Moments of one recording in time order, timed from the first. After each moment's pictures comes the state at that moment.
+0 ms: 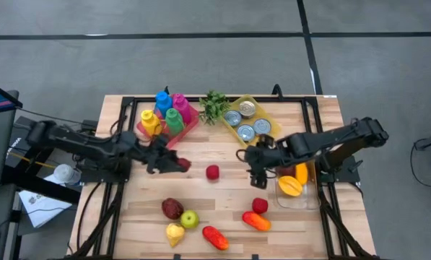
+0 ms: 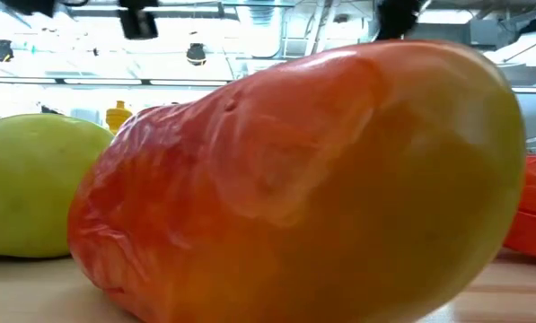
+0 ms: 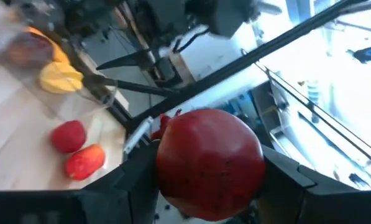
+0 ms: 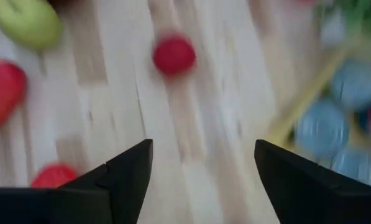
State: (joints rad) left arm -0.14 0.91 0.51 0.48 0.14 -1.06; right arm 0.27 1.48 1.40 -1.05 0.30 0.41
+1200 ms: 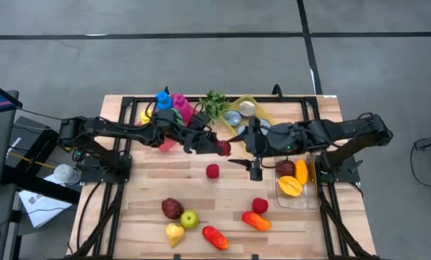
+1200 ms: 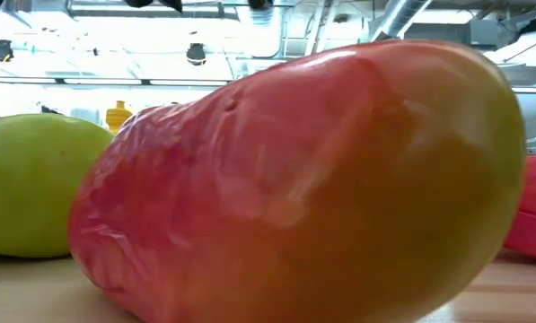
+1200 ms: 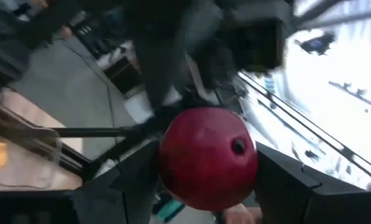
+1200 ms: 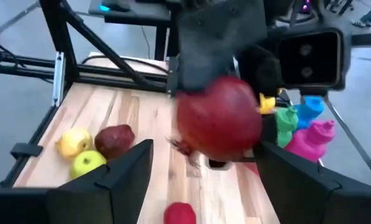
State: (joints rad) left arm 0.09 1.48 1.02 0.72 0.48 -1.09; right arm 0.26 1.42 1.58 -0.62 0.30 -0.04
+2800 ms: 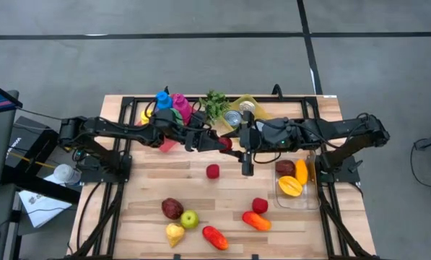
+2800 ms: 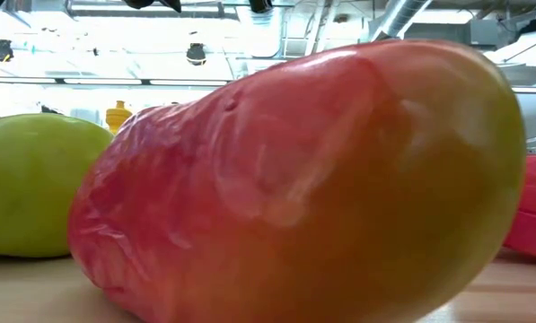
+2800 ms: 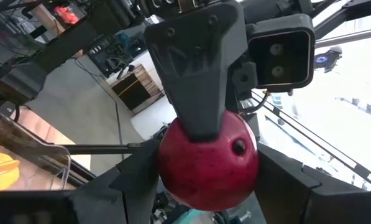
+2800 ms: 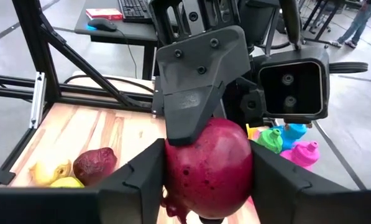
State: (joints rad) left arm 0.08 1.48 1.02 0.74 0.40 -1.08; right arm 0.21 1.46 1.59 -0.50 0.30 -0.09
